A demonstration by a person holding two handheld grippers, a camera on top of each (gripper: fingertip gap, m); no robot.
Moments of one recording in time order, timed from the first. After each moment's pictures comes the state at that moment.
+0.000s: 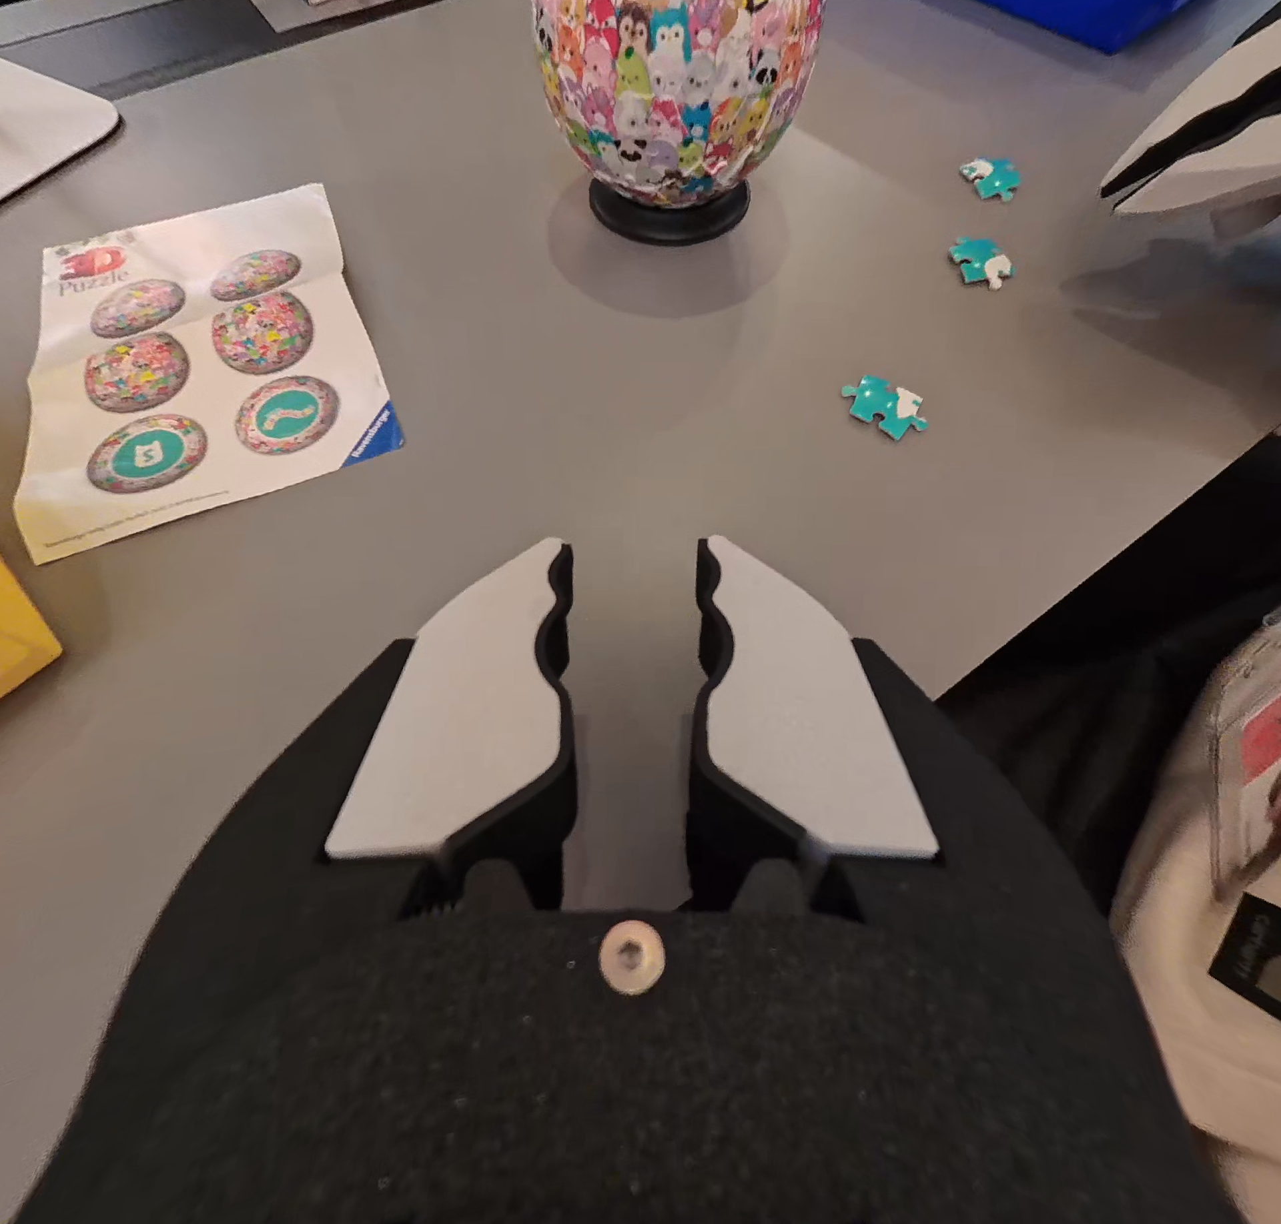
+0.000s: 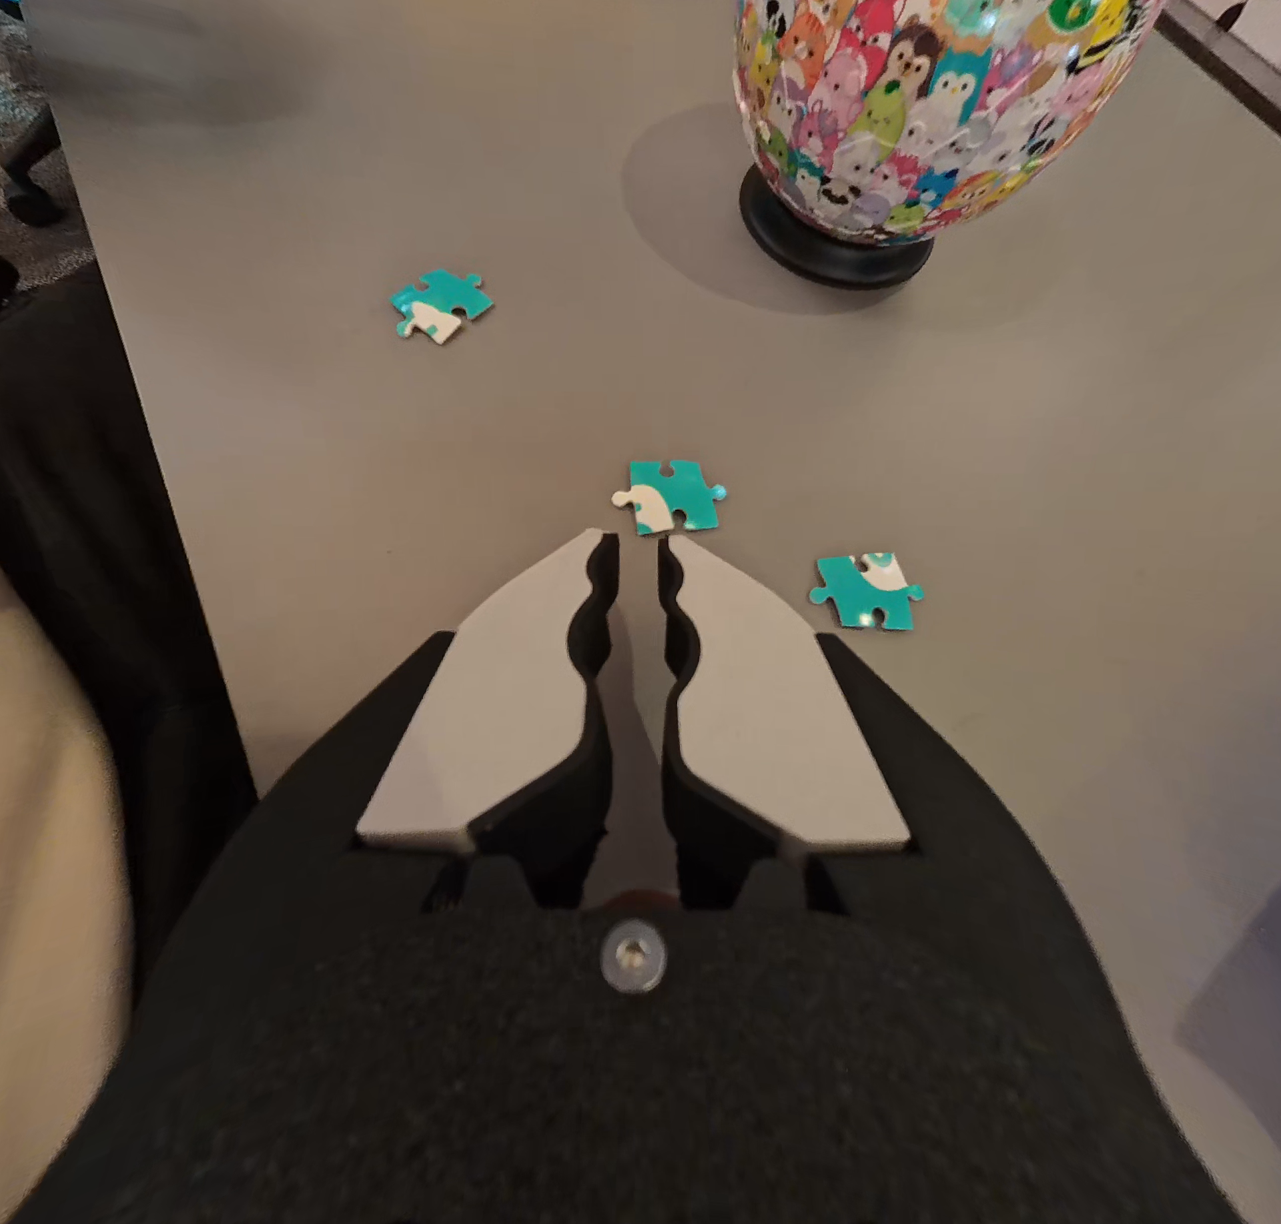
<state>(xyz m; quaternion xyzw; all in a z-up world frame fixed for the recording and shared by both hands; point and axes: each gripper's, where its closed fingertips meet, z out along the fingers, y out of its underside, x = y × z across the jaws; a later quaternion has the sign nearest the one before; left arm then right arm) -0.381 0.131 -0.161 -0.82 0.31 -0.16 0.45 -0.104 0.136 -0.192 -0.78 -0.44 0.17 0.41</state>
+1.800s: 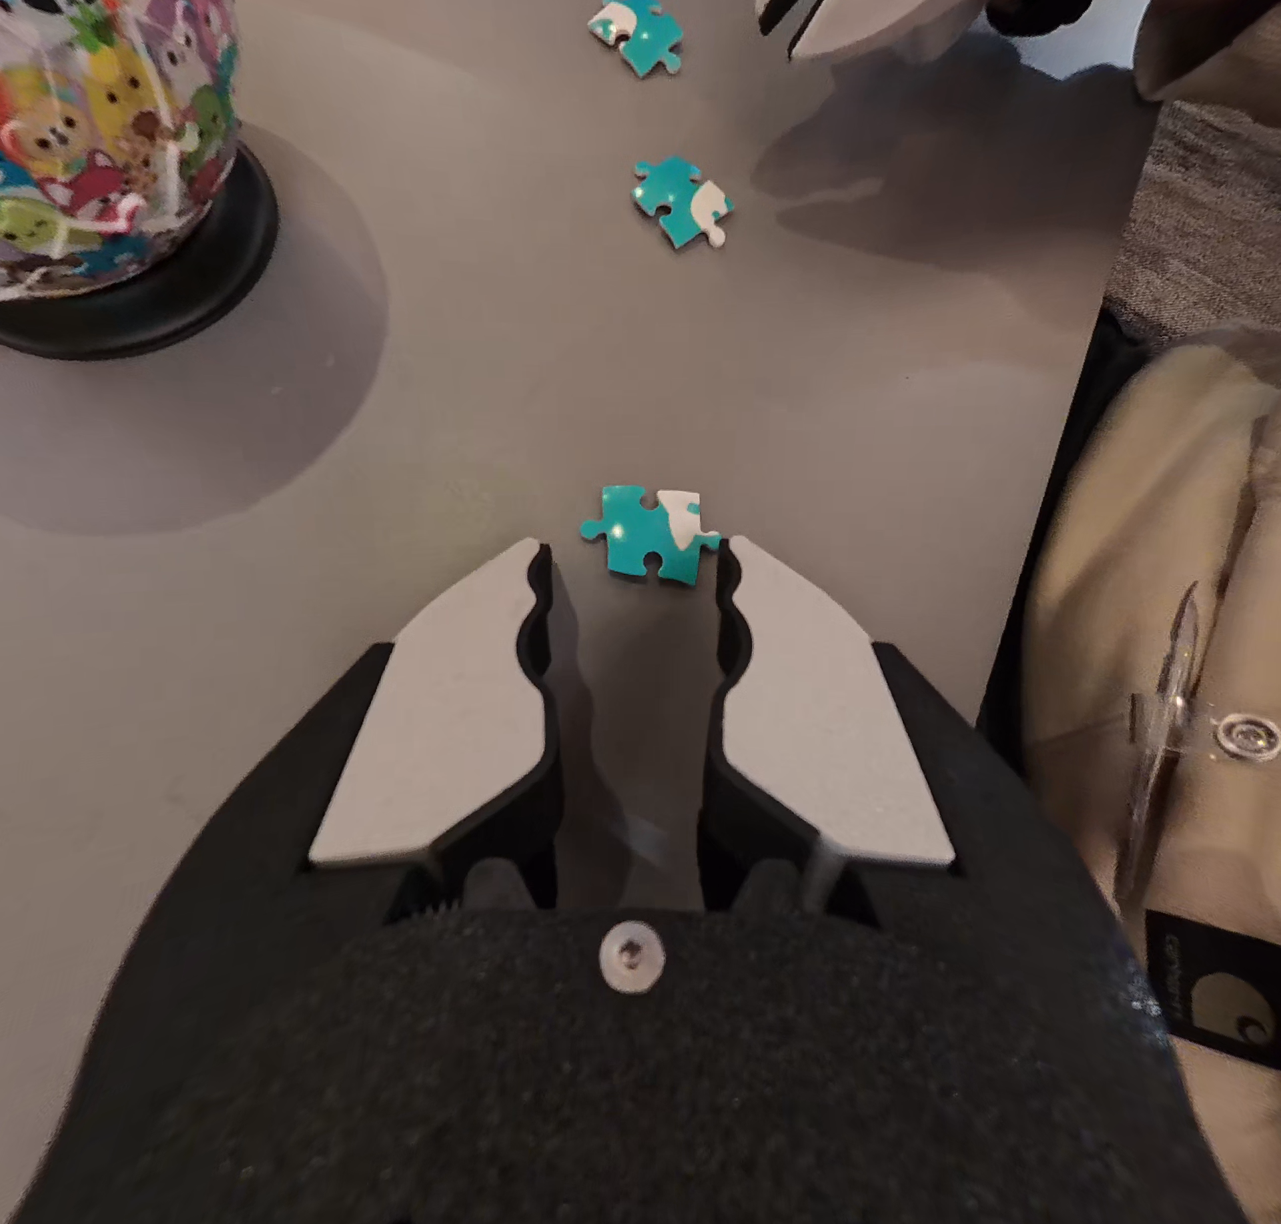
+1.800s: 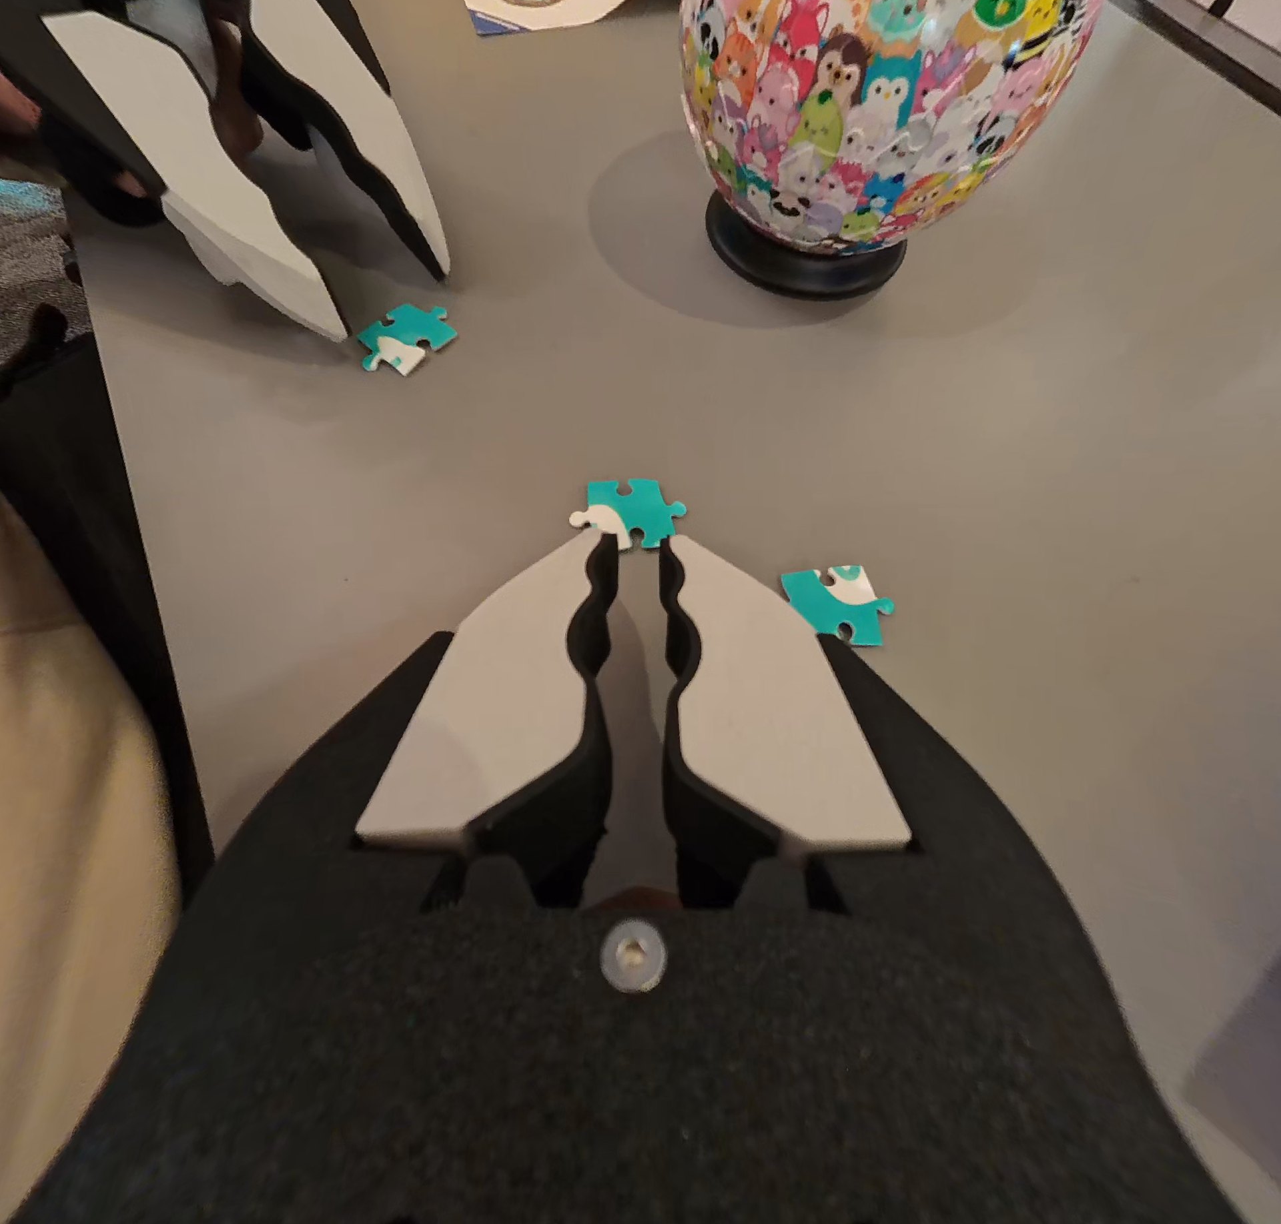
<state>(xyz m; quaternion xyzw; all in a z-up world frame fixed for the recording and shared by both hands) -0.238 0.138 -0.218 -0.76 0.52 -0.27 0.29 -0.100 0.153 -0.192 -0.78 -0.42 0.20 0.42</state>
